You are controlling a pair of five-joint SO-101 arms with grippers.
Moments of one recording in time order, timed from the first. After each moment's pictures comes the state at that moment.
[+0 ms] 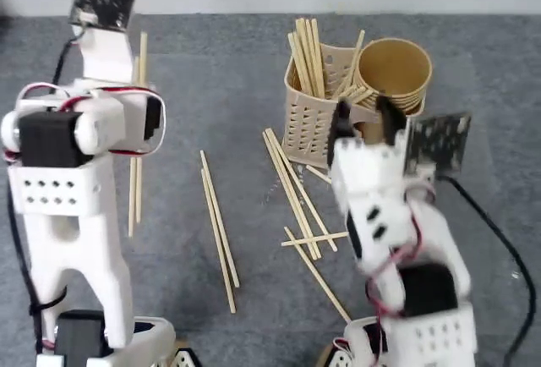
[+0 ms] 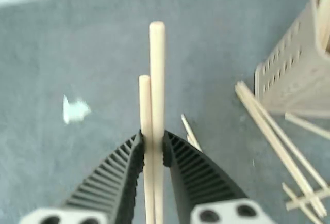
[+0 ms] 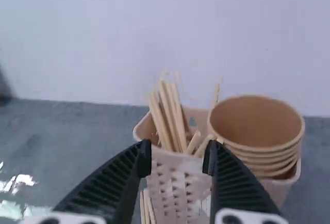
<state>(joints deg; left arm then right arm) -1.8 -13.9 -21.4 96.9 2.3 -15.0 -70.9 46.9 45.5 -6.0</state>
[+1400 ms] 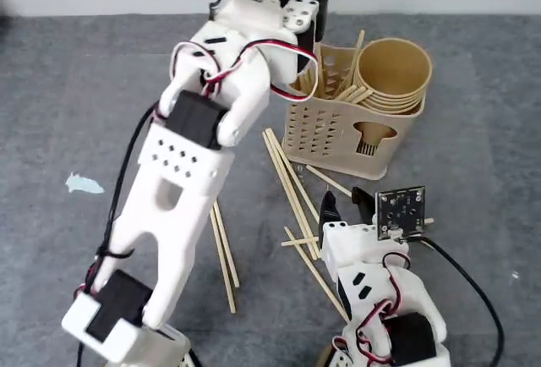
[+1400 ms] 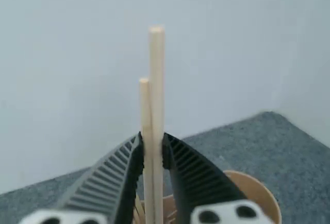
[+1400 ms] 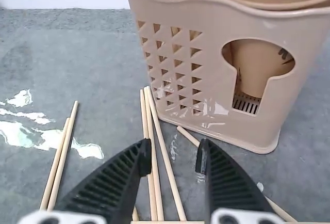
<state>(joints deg) 25.7 1.5 -22.0 43.9 15.1 -17.0 -103.2 78.4 59.5 -8.5</state>
